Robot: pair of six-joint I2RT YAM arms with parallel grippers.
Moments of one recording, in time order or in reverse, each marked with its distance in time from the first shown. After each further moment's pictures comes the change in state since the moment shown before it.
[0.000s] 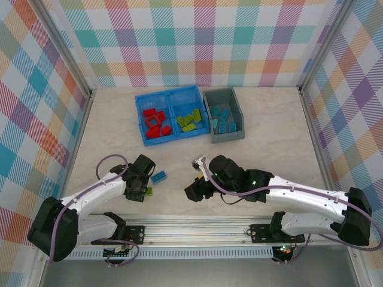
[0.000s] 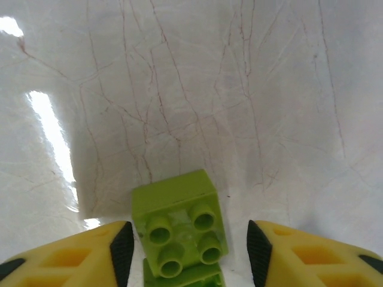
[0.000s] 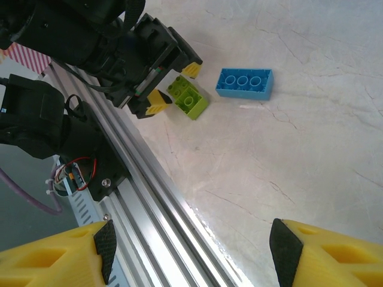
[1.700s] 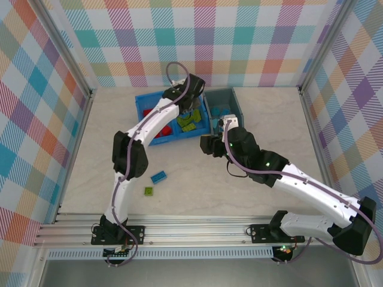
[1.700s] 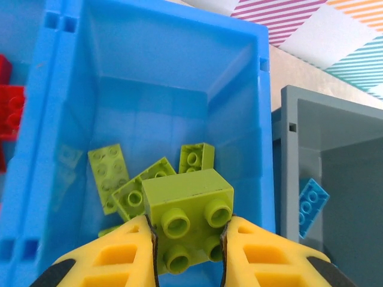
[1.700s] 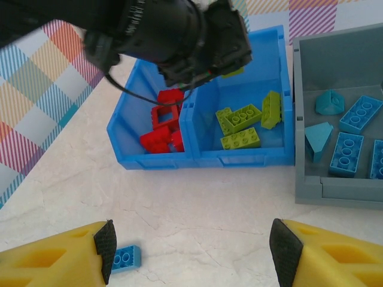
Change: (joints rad) left arm -0.051 1.126 1.695 -0.091 -0.182 1.101; right arm -0.236 -0.009 0.208 -0.015 0.425 0.031
